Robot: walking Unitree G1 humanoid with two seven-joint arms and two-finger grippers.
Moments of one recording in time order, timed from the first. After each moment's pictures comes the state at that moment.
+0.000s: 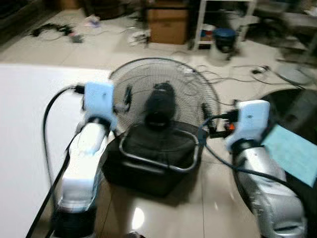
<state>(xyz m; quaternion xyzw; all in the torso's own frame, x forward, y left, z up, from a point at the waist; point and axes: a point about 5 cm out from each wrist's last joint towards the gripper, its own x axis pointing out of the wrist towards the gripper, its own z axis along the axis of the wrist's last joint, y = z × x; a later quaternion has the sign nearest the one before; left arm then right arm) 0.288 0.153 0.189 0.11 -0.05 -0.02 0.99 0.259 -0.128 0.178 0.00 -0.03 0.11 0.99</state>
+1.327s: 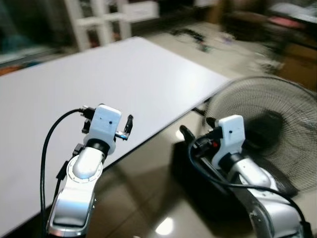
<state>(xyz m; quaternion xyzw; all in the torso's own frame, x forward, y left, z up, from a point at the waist) 0.264 0.146 0.162 0.16 0.01 -0.08 0.98 0.246 -0.123 0.150 0.01 0.04 0.21 0.98</state>
